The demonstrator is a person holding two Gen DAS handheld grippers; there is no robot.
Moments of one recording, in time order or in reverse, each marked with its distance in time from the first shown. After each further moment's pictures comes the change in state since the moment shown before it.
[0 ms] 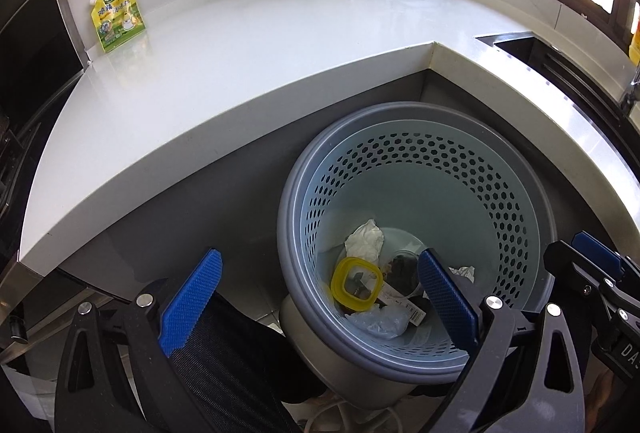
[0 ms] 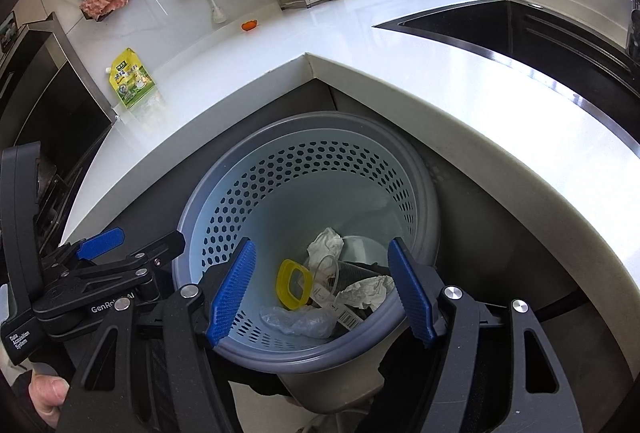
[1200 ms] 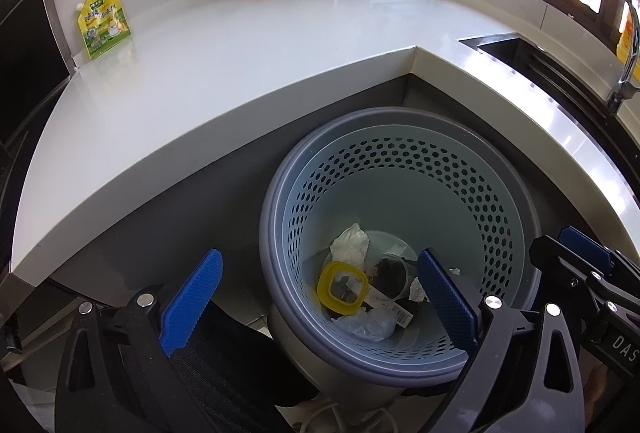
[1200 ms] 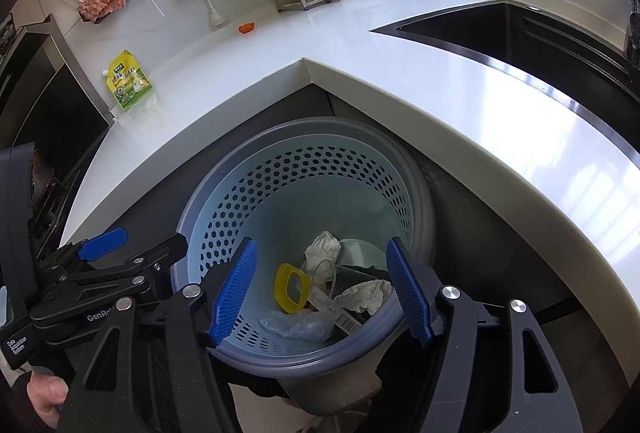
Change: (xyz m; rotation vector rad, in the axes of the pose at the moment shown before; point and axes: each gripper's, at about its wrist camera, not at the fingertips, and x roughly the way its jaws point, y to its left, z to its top) left arm -0.001 -0.005 0.005 0.022 -0.011 -0.052; right arm 0.001 -0.001 0.003 0.003 -0.004 -0.008
